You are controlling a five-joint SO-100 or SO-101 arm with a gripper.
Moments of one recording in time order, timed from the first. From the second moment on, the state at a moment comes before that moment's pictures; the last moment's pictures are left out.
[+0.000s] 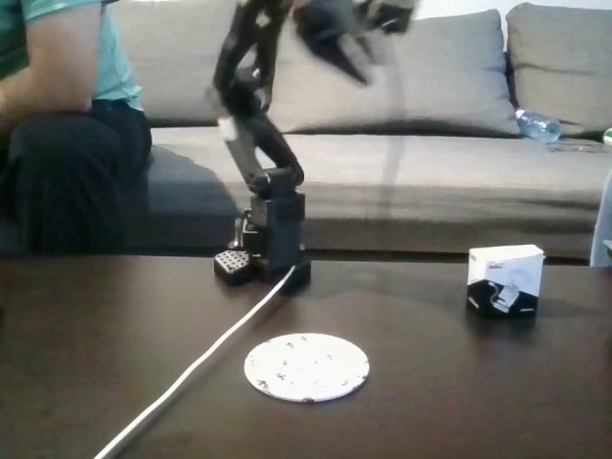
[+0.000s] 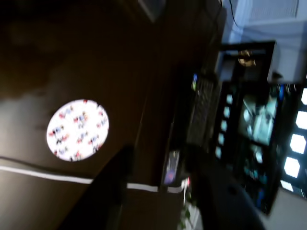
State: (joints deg) arm -46.4 128.8 70.0 99.6 17.2
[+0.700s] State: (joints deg) arm -68.8 112.7 91.7 93.2 43.2
